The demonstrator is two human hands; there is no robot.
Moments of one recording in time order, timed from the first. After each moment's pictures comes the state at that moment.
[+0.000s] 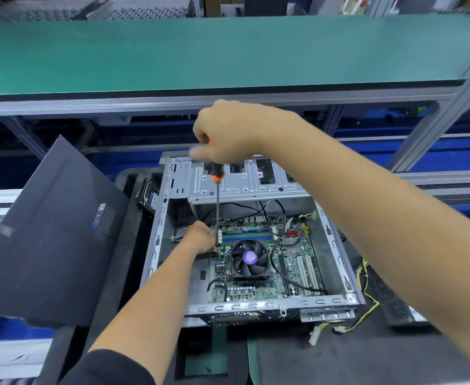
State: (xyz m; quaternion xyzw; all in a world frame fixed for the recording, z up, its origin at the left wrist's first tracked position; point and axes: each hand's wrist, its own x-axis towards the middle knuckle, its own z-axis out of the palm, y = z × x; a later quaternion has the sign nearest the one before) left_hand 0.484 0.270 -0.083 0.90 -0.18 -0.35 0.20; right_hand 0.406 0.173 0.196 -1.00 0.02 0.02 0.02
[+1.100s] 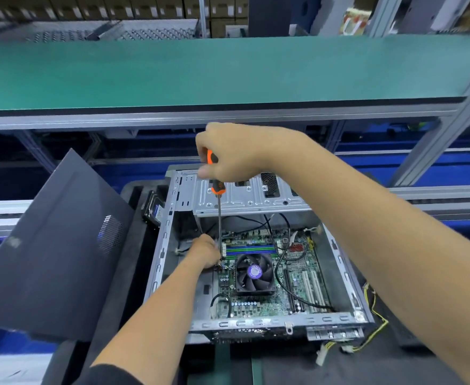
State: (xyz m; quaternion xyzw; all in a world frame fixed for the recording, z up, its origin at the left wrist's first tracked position) left_hand 0.481 0.269 -0.084 0.91 -0.19 -0.32 0.20; right_hand 0.403 0.175 0.197 -0.99 0.01 0.05 0.10
